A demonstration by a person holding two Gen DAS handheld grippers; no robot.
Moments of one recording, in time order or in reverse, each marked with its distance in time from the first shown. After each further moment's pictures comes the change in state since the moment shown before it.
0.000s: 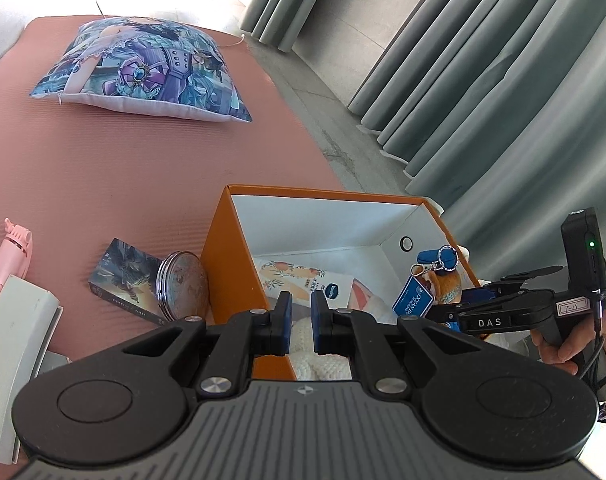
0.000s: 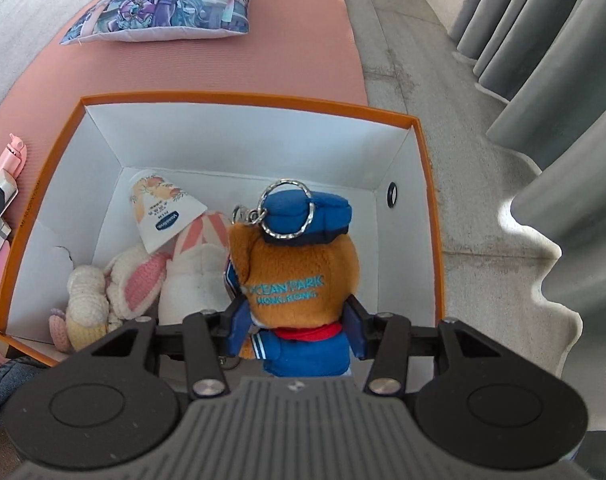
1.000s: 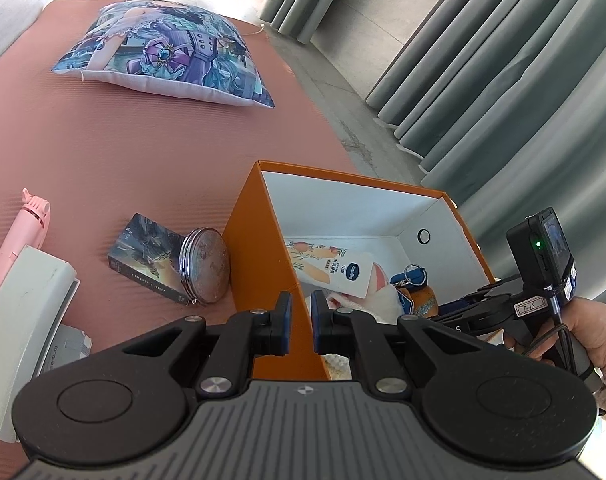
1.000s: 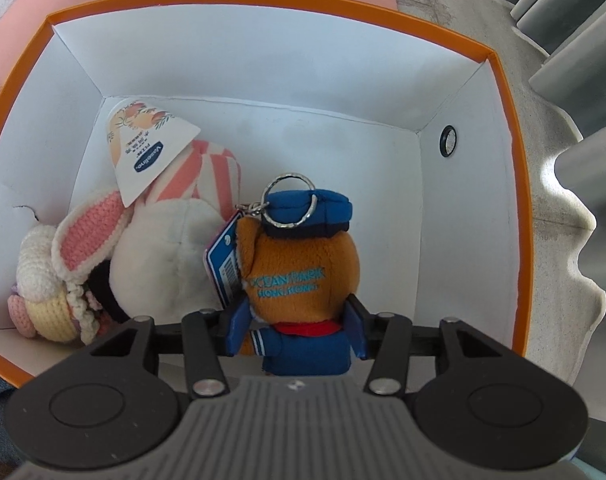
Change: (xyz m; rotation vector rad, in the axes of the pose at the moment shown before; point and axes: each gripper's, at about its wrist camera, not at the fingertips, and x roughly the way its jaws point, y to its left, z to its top) left arm -0.004 0.015 -0.010 -0.049 0.020 0.030; right arm 0.052 0.026 0.008 -0.047 0.194 -0.010
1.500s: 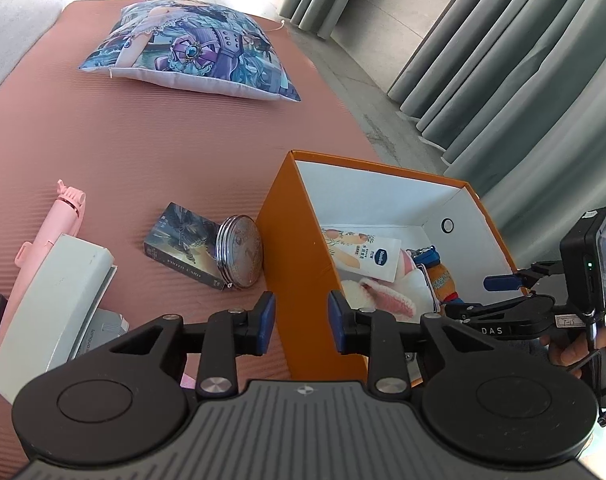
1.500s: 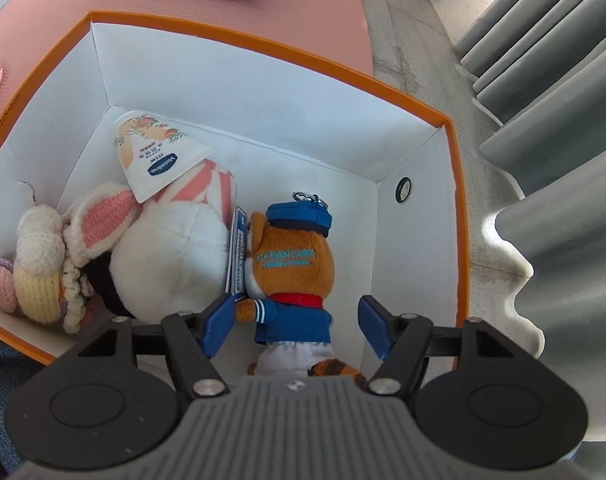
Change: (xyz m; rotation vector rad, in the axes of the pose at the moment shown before) left arm -0.013 0.009 -0.007 0.002 0.018 0.077; right arm -0.029 0.016 -0.025 -0.076 -0.189 -0.177
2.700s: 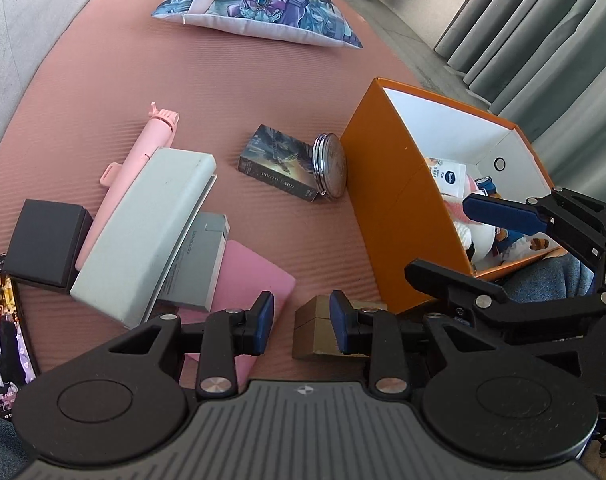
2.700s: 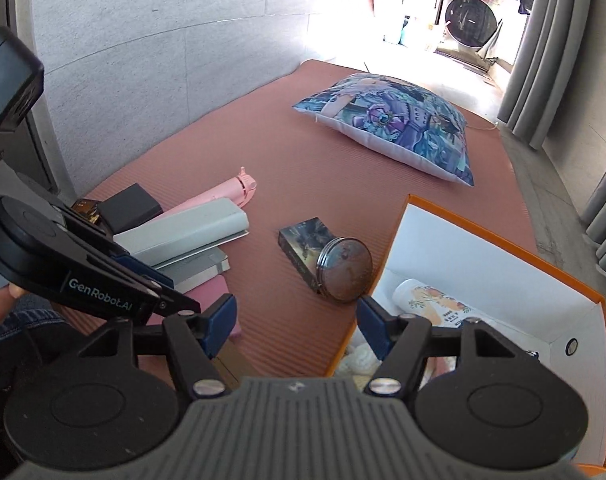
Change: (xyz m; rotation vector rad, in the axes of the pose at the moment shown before) left arm -0.035 0.047 -0.045 0.003 0.138 0.128; right arm -0.106 0.164 -0.013 -0.206 -0.470 0.359
